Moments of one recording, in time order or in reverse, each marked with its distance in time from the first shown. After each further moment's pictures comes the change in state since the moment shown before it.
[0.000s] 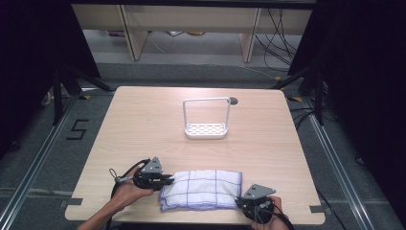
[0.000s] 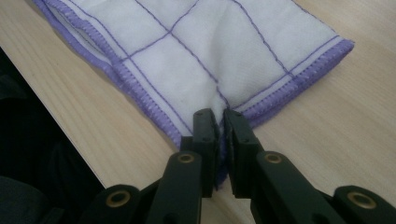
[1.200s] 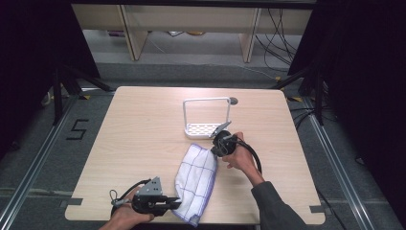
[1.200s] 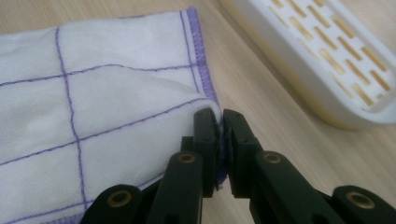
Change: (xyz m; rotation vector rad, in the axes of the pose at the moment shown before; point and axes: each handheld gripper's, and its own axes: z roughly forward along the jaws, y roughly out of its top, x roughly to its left) left arm -0.069 -0.006 -0.016 -0.094 -0.201 -0.044; right arm -0.075 0.169 0.102 0.145 0.065 -0.184
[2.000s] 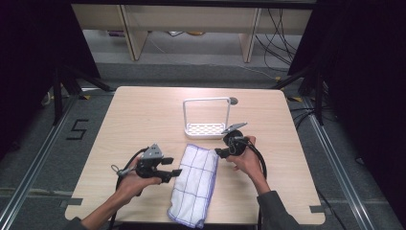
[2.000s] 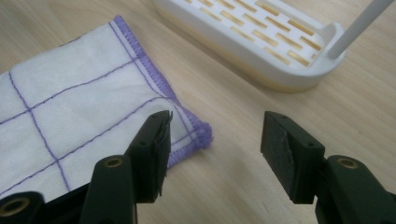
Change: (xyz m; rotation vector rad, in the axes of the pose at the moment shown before) left arm 0.092 0.049 0.008 -0.056 0.276 -0.084; right arm -0.008 -0.025 -0.016 -0.123 -0.084 0.252
